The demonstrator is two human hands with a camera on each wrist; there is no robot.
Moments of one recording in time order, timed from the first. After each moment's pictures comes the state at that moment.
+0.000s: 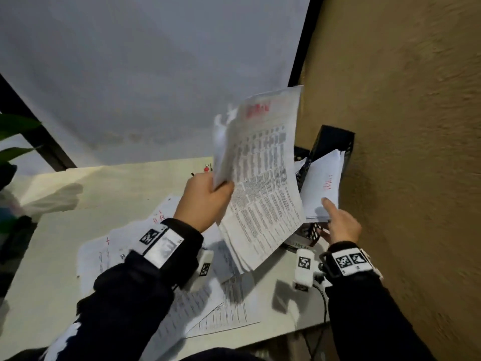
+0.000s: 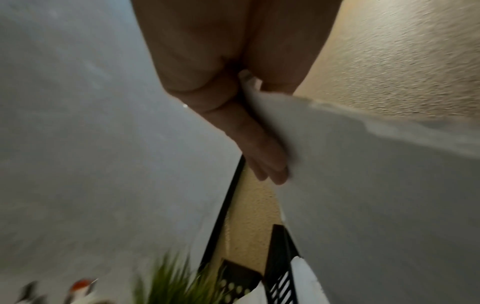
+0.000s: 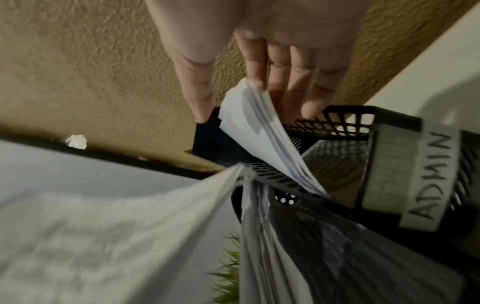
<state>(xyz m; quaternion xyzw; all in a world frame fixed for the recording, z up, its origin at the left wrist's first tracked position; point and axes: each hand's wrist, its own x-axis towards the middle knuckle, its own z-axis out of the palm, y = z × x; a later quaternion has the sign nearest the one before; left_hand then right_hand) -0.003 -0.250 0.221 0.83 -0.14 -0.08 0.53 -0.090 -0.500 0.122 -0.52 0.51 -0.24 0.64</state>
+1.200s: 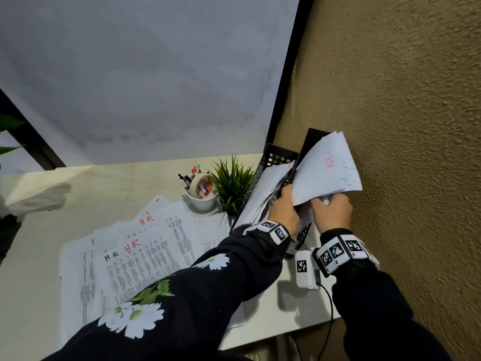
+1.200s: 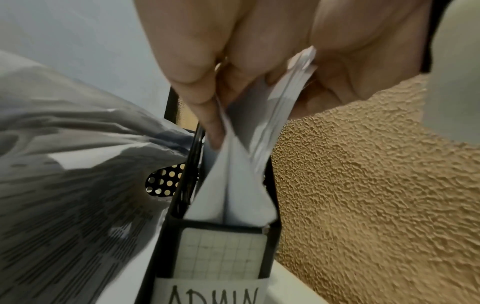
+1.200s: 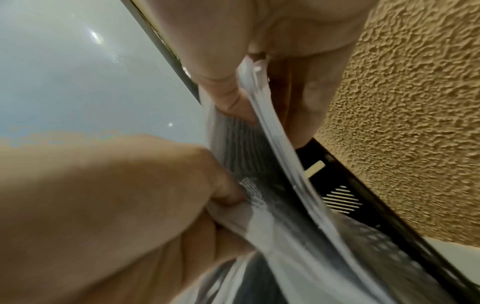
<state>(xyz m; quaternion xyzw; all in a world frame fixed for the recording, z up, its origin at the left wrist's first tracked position) -0.034 -0.433 0.143 0.85 -0.21 -0.19 0.46 -0.081 -0.519 0.165 -0.79 0.41 -0.21 0.39</state>
